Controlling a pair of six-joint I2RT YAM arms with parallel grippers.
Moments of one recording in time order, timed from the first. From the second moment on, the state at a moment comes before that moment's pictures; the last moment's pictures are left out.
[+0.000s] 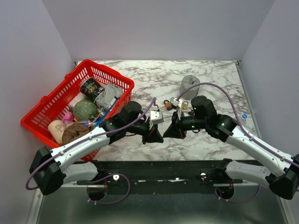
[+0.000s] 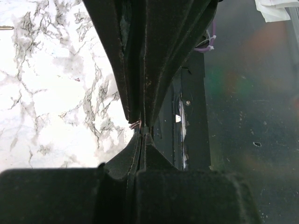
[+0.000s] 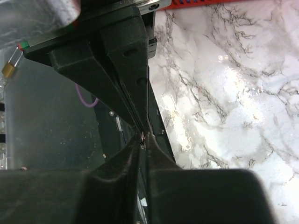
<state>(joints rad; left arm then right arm) -0.84 1.13 0.81 -0.19 0.80 0.02 0.79 1.05 0.94 -0.44 -0.62 0.11</state>
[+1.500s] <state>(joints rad) -0.73 0.83 0.55 0.62 0.27 -0.87 0.78 0.84 0.65 0.47 -0.30 0.61</state>
